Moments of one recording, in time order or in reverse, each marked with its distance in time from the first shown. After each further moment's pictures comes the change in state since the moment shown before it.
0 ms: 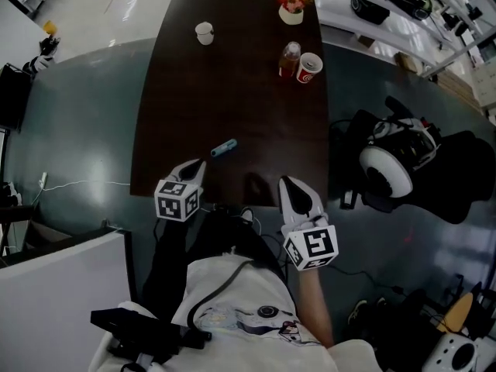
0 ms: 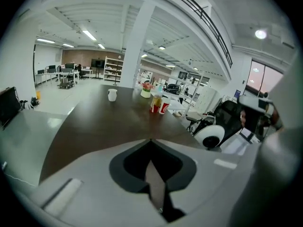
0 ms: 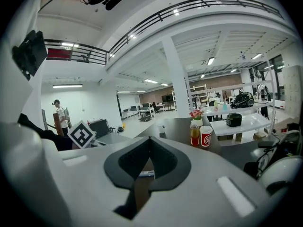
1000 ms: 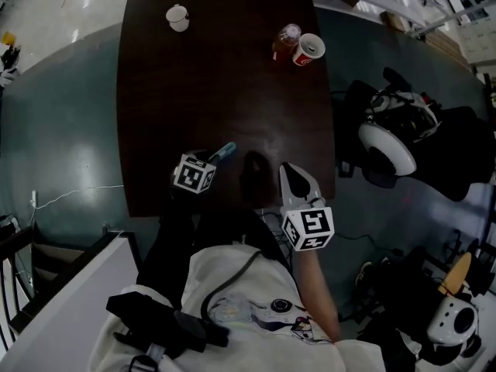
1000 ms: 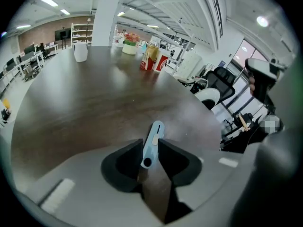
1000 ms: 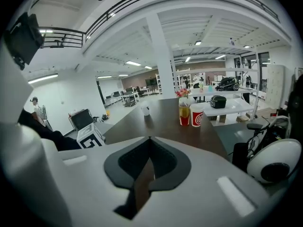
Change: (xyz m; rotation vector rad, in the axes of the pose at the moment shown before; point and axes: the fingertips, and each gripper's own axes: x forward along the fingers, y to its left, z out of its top) left arm 0.144 0.043 -0.089 0.170 0.468 -0.223; right arm 0.088 -0.040 -0.064 0.111 0.231 -0.201
